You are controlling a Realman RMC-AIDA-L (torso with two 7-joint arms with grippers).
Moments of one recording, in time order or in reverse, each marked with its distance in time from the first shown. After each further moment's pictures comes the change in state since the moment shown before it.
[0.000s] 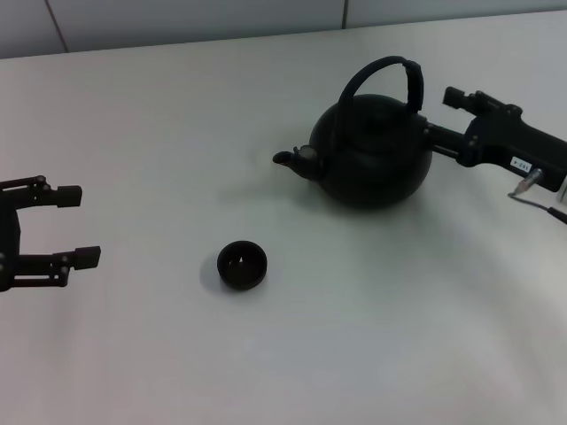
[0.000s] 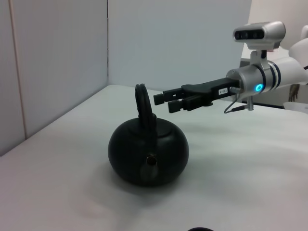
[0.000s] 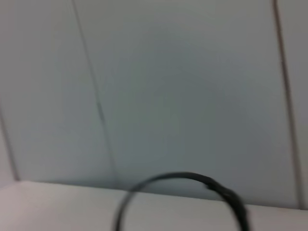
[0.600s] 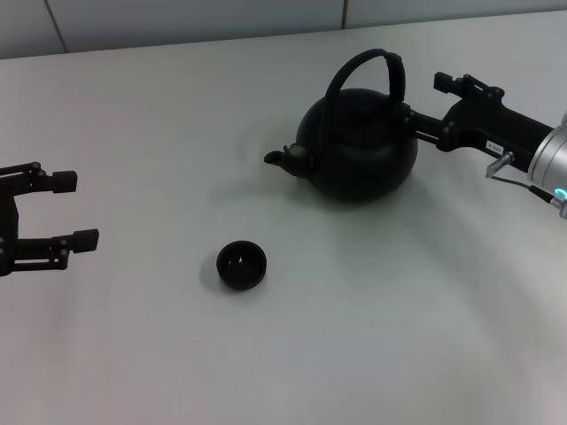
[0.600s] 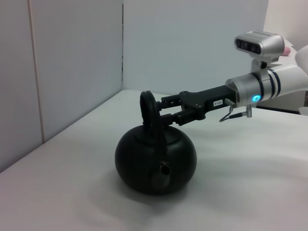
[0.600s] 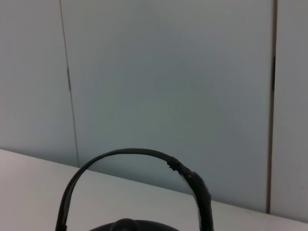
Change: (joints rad) left arm -0.008 -0.006 -0.025 -0.002 0.001 -0.026 -0.006; right arm 0.081 0.004 0.000 0.074 0.028 0.168 -0.170
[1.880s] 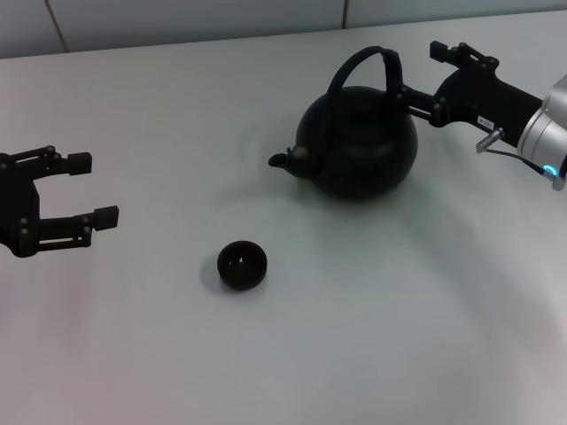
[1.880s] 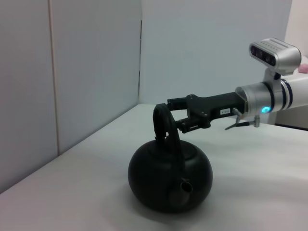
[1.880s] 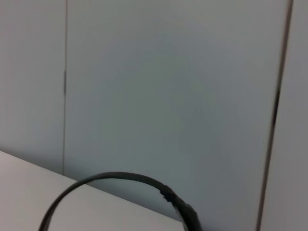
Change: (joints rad) left arm -0.003 -0.057 -0.034 0.006 -0.007 -0.052 -0.003; right arm 0.048 -0.003 -0.019 0.012 0.074 0.034 -0.139
